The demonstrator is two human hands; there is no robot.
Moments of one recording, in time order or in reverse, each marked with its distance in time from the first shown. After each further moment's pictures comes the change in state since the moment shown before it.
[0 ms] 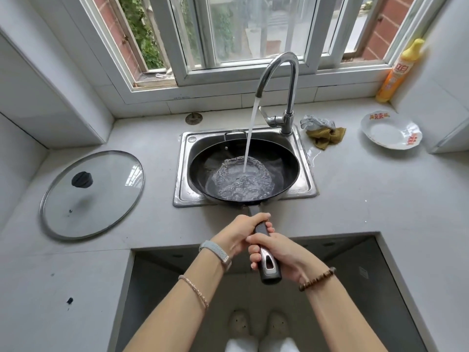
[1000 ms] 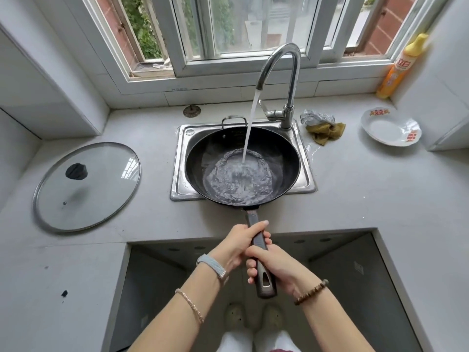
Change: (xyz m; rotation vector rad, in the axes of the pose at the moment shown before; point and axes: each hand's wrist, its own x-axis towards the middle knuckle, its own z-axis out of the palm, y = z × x) left_hand -0.002 -0.036 -0.008 0.027 0.067 0.035; right_hand -0.009 0.030 -0.001 -0.151 0.118 0.042
